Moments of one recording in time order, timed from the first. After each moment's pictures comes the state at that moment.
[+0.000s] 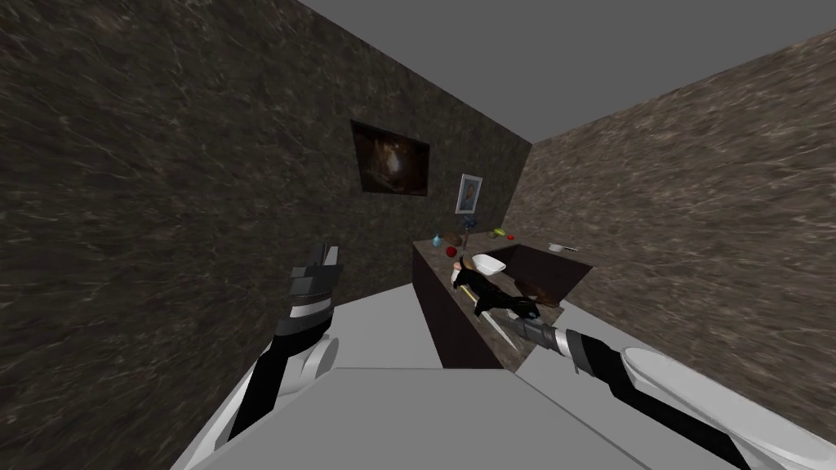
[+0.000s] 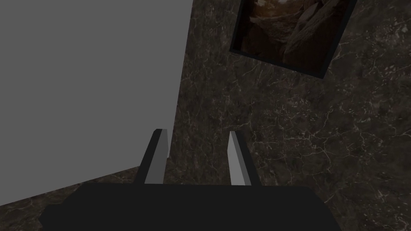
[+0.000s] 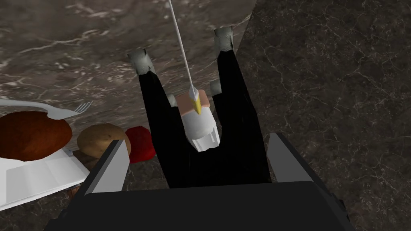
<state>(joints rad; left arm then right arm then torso) 0.49 0.04 0.04 -2.37 0.05 -0.56 0.01 0.69 -1.08 -0.24 -1.78 0.99 -0.65 -0.55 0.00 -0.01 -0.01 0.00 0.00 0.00</state>
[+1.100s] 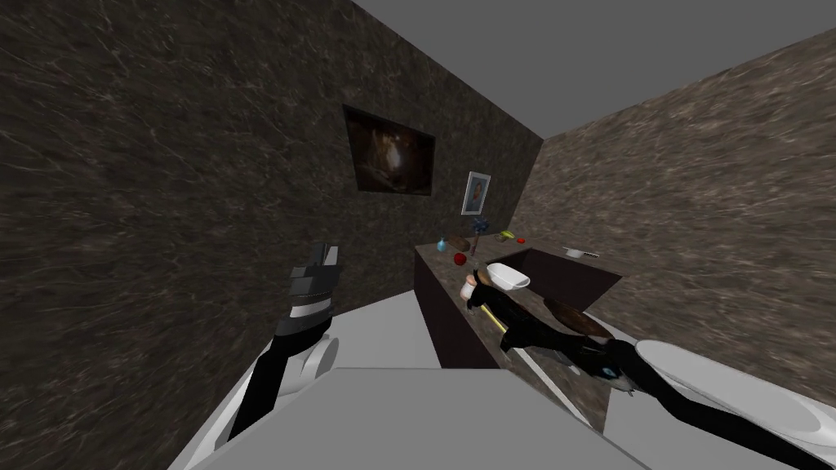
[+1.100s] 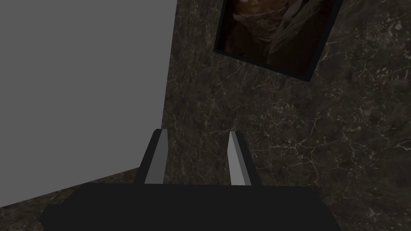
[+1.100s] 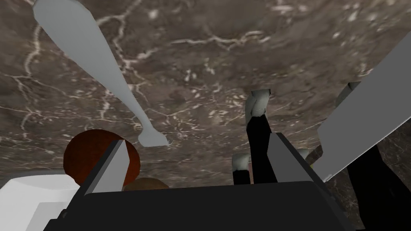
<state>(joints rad) 0.49 0.04 0.04 -2.37 0.05 -0.56 0.01 0.80 -1.39 -0.18 -1.66 1.21 -0.62 -0.71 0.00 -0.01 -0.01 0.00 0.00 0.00</state>
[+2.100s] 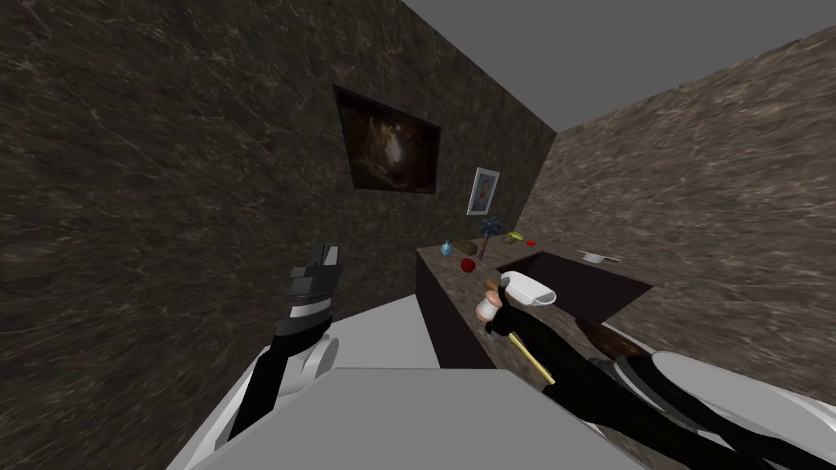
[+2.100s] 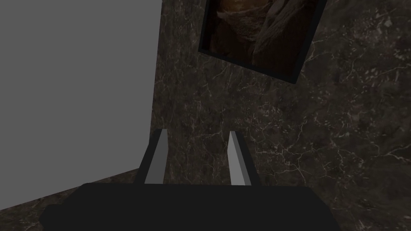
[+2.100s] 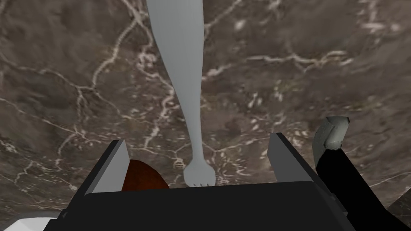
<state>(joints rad) 0.49 0.04 0.04 -2.37 0.05 -0.56 0.01 0.92 -1.58 -0.09 -1.62 1.34 -0.57 -0.85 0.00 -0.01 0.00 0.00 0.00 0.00</state>
